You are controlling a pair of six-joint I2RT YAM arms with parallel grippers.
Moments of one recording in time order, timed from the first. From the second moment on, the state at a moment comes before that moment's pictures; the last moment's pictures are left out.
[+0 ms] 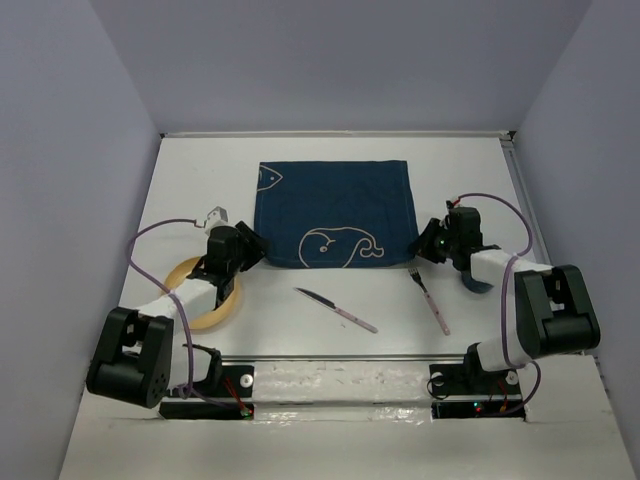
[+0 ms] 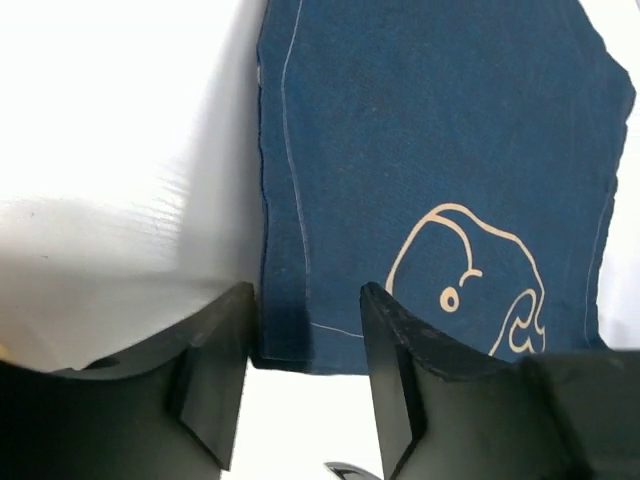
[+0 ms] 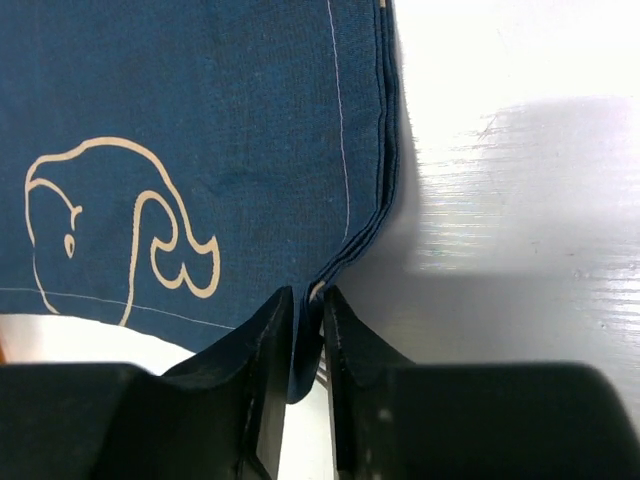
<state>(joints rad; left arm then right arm) -0.25 1.25 0.41 0.28 -0.05 -0.83 0.12 1.46 0.60 0.12 -0.29 0.58</state>
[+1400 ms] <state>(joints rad) -0.31 0.68 0.67 -0.10 0.02 -0.46 0.39 1.30 0.71 -0.22 0.11 0.50</state>
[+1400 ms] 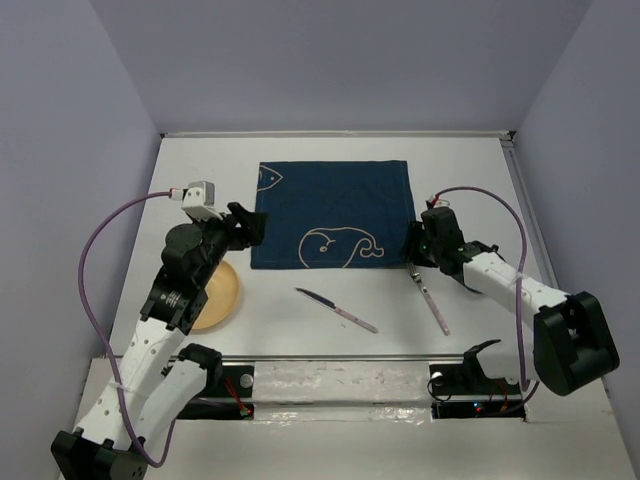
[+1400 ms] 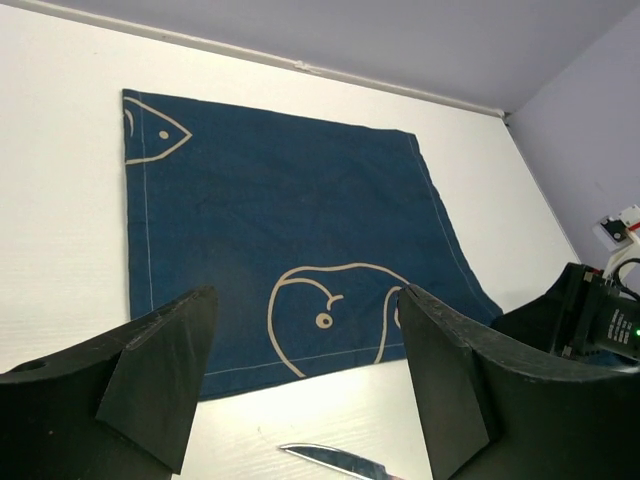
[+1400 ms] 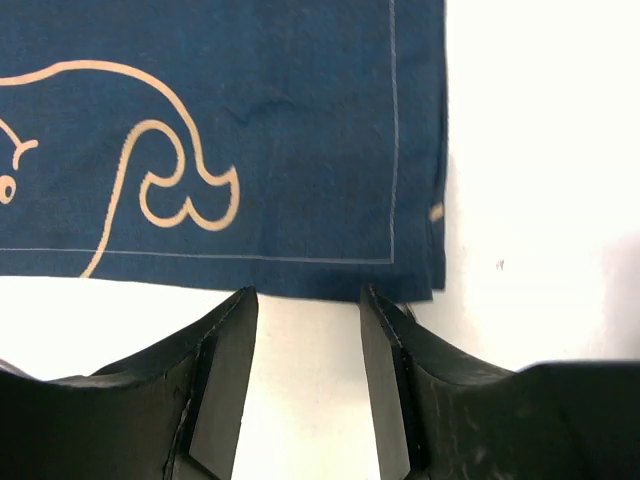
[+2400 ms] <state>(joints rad) -0.44 0.59 0.67 -0.14 -0.06 -0.40 0.40 1.18 0.51 -0.29 -0.05 0.65</state>
